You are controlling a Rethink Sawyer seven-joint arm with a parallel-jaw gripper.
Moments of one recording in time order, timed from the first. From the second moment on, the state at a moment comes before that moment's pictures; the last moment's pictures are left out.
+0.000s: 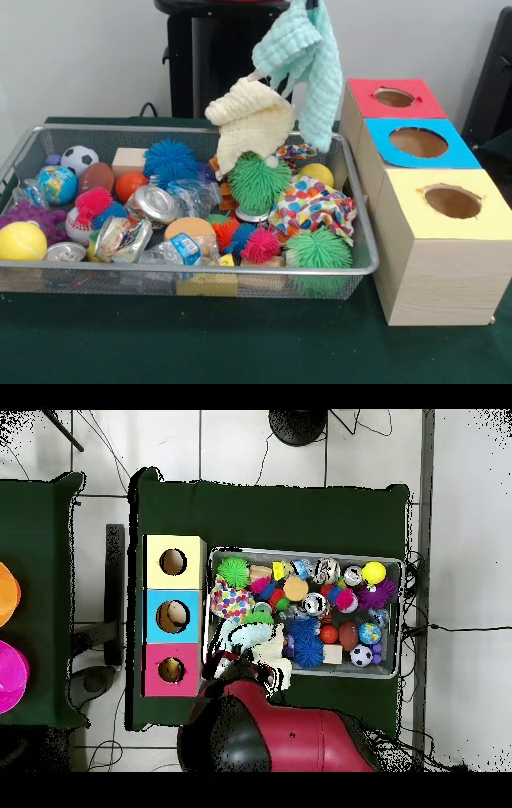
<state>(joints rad) -0.52 -1.34 0.38 2.28 -0.12 0.41 2.08</state>
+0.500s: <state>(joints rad) -0.58 -1.34 0.46 2.28 -0.12 0.40 2.08</state>
